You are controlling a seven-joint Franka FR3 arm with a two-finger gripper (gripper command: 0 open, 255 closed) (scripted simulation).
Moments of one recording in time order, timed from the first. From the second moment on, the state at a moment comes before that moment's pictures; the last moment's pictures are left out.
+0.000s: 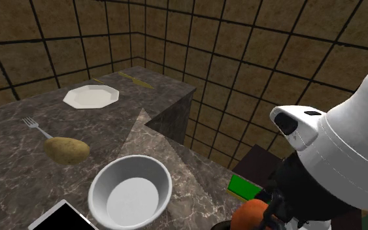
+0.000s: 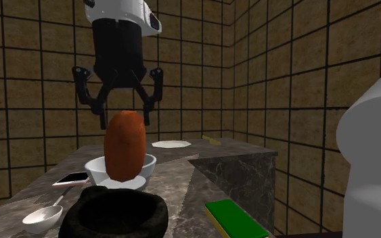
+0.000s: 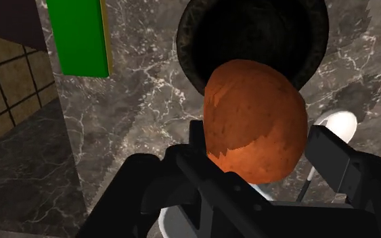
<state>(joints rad) 0.56 -0.59 0.69 -2.34 0.24 1.87 0.83</state>
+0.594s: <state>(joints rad) 0.60 -0.62 0.76 -2.39 0.29 1.91 0.91</state>
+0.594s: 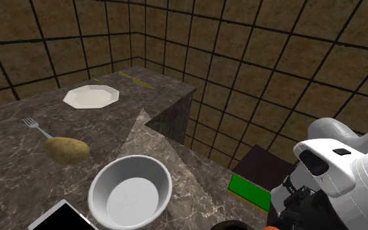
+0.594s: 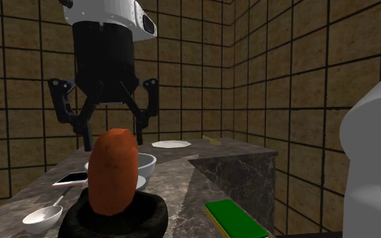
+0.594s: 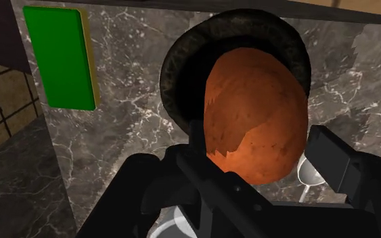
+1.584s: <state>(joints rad) 0.60 -0.58 0.83 -2.49 0.31 2.07 0.93</state>
